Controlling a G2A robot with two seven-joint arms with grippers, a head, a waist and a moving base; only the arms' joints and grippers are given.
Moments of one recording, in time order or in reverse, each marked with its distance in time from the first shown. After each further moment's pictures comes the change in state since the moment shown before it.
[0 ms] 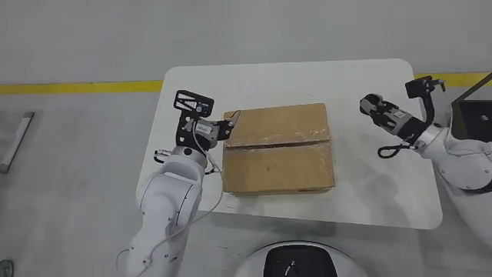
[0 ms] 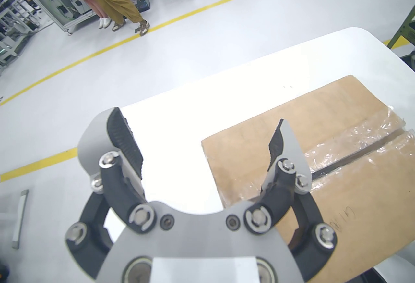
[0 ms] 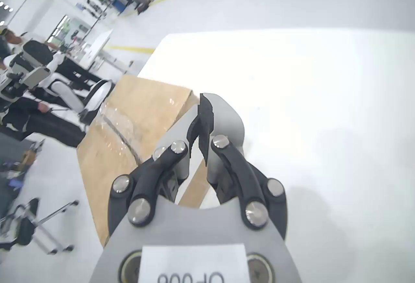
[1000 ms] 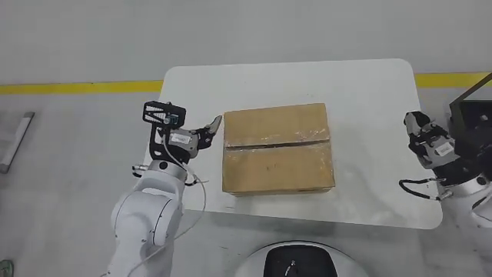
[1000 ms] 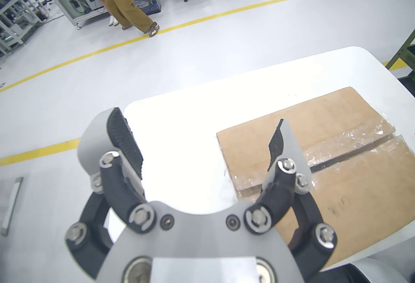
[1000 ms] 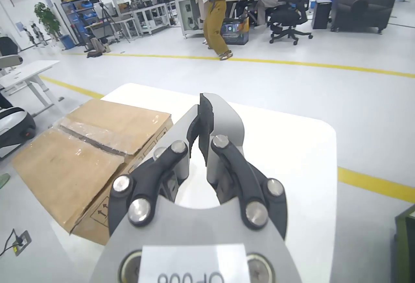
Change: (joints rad) left arm 0.142 0.014 -0.131 -0.141 -0.072 0.002 -0.009; right arm -0.474 -0.018 0.198 -0.270 -0.471 0.056 -0.594
